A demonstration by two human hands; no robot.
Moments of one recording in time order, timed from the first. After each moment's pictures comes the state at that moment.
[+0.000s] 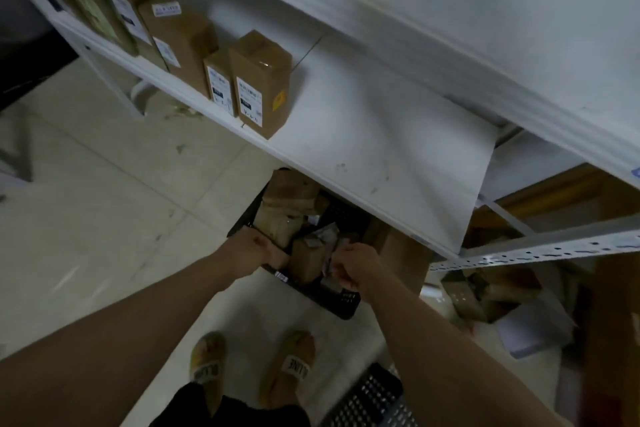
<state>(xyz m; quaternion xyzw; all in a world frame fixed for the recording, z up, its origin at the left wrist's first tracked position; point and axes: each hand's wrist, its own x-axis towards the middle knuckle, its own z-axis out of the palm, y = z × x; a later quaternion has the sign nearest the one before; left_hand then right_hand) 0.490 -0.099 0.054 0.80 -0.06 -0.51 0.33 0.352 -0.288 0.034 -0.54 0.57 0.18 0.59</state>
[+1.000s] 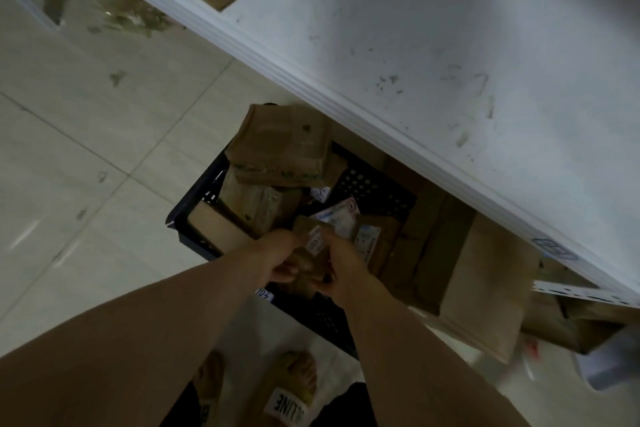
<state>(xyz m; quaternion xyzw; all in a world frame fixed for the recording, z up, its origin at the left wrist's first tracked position) 0.499 -0.216 -0.310 0.68 0.20 -0.60 0.36 0.417 -0.306 -0.315 -0.32 0.64 0.14 0.68</state>
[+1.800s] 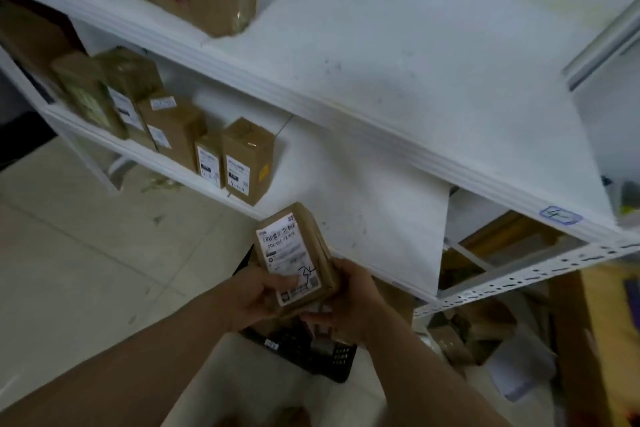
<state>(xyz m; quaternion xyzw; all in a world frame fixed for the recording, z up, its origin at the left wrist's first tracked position) 0.504 -0.119 0.130 0.48 0.02 -0.64 0.59 0.377 -0.264 0.135 -0.34 0.50 0.06 0.79</state>
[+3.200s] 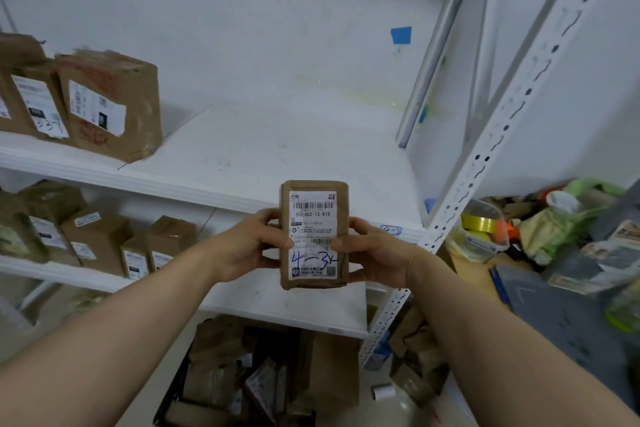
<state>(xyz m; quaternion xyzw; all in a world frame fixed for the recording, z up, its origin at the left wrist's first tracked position) 0.448 -0.218 0.355 0.55 -0.33 -0.55 0.54 0.243 -0.371 0.362 -0.62 0.28 -0.02 0.73</state>
